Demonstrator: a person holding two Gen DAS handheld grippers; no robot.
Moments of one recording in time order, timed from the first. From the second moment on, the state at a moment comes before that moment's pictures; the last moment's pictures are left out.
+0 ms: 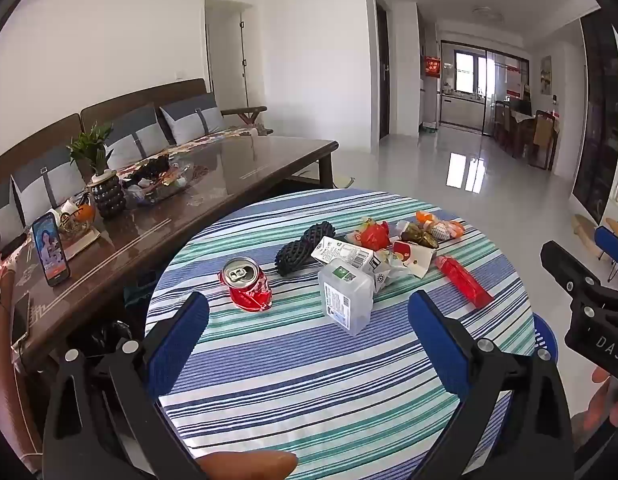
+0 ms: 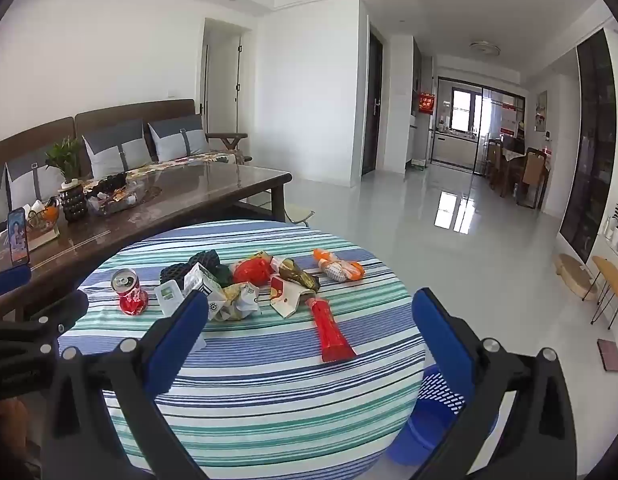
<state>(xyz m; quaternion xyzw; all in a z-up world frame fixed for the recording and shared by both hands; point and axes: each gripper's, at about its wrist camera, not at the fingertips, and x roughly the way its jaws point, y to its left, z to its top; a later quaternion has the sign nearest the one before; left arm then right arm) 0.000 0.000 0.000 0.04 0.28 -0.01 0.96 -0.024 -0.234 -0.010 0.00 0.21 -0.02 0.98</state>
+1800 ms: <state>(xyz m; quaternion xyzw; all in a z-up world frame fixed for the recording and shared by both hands) -0.002 -0.001 -0.003 0.04 0.28 -0.01 0.96 -0.031 -0.238 -0.006 -0.01 0.21 -0.03 0.98</state>
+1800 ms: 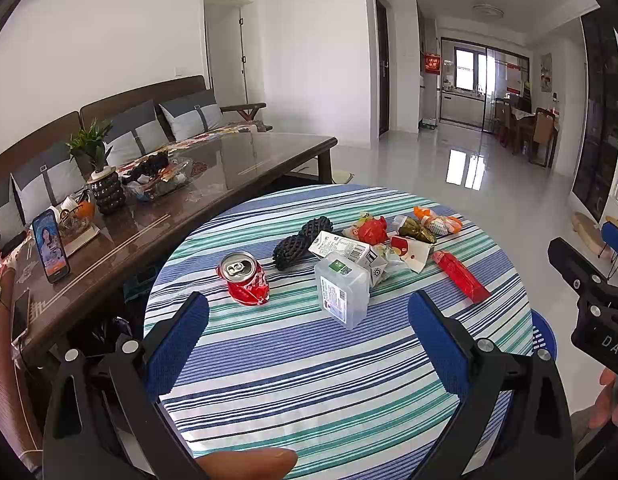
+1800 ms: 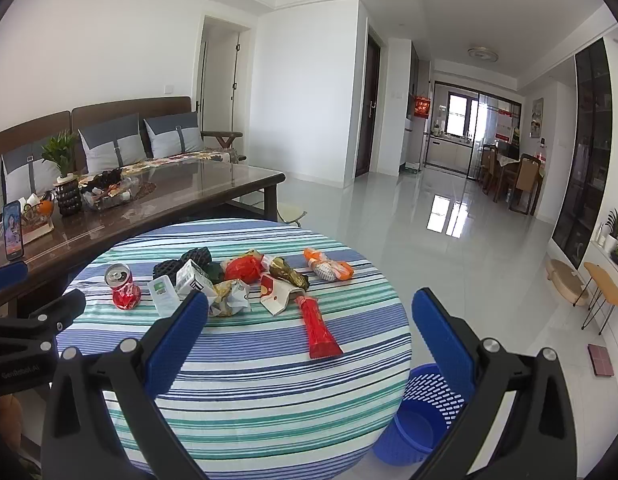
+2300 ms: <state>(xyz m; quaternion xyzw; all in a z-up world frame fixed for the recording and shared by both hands) -0.004 0.000 -0.002 0.03 0.29 -0.01 0.96 -0.034 -0.239 -0.002 -0.01 0.20 -0.04 0.98</state>
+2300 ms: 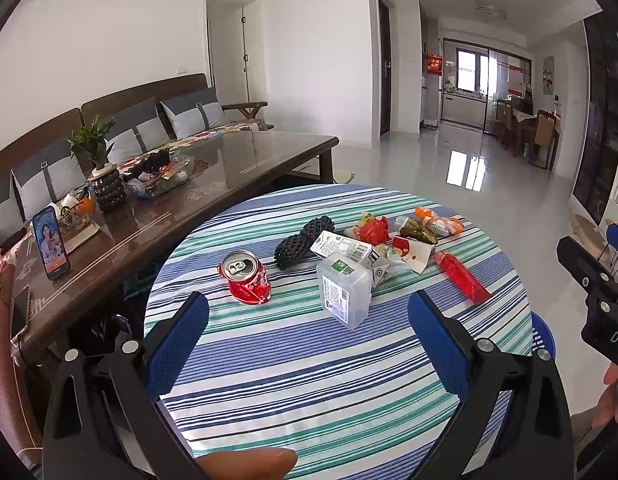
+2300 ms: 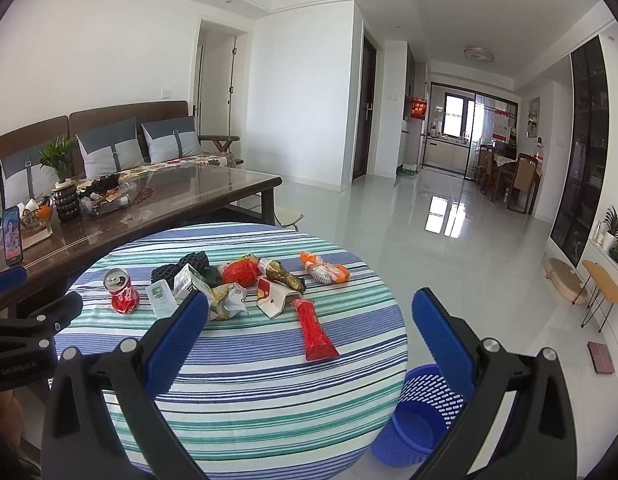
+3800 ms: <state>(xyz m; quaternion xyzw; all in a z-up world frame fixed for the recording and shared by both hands) 0.000 0.002 -0.005 0.03 0.29 -0.01 0.96 -0.032 -0.242 -0.005 -0.01 0.20 -0.04 0.98</state>
